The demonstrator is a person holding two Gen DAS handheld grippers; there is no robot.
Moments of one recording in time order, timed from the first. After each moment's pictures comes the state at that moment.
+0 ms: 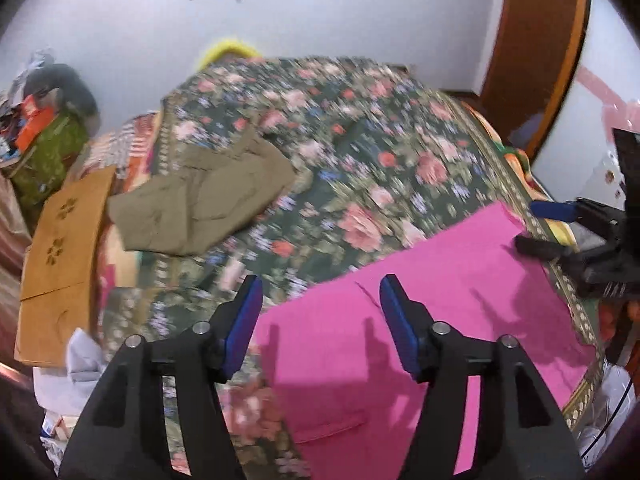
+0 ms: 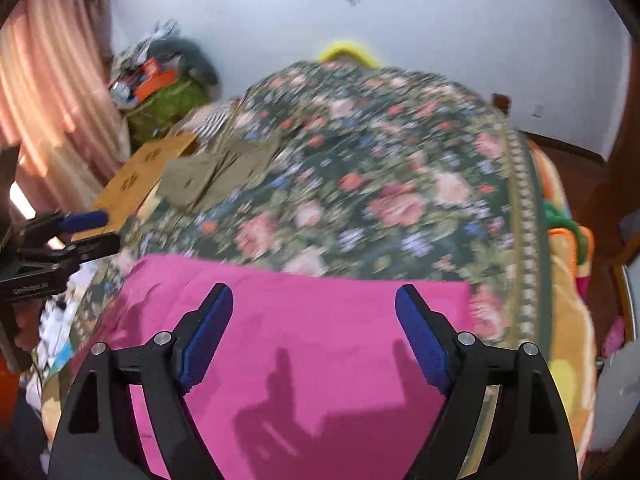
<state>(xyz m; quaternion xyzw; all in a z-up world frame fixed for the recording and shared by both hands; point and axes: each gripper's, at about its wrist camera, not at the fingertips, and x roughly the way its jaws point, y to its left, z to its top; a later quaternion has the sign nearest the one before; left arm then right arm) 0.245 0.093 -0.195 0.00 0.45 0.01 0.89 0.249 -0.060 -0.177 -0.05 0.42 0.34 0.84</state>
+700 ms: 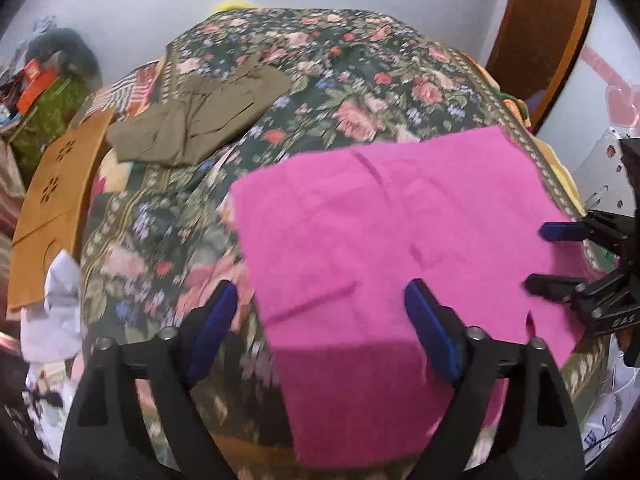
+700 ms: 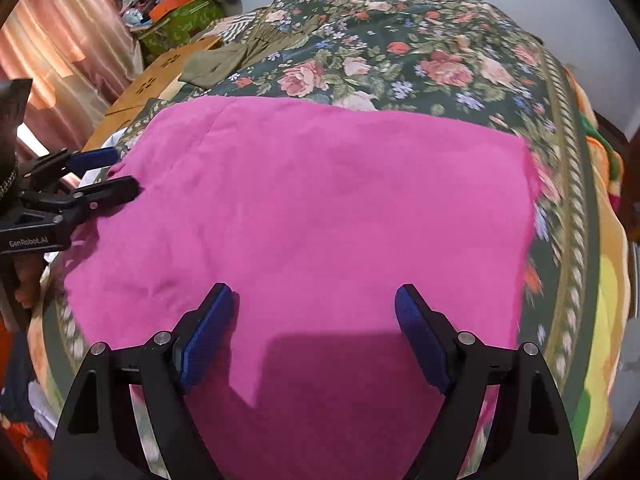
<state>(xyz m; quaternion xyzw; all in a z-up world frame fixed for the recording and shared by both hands) 0.165 0.085 -0.246 -0.02 0.50 0.03 0.87 0.178 -0.072 -0.236 -0.10 0.52 0.35 0.78</state>
